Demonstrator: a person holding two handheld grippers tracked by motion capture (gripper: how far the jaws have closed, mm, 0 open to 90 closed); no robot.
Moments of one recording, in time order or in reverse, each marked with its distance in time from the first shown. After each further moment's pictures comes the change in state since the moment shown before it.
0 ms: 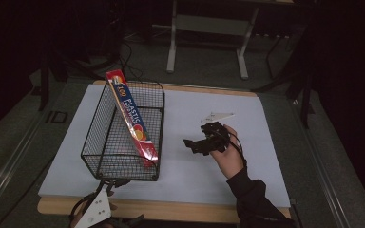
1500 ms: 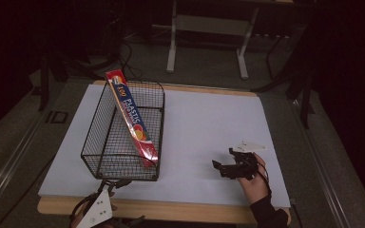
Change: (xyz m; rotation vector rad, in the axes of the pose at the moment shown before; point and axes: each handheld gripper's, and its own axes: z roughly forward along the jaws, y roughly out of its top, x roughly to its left) left arm -0.001 -0.001 0.002 0.016 -0.011 0.008; right arm -0.033 -0.112 -0.036 -0.050 -0.111 0.070
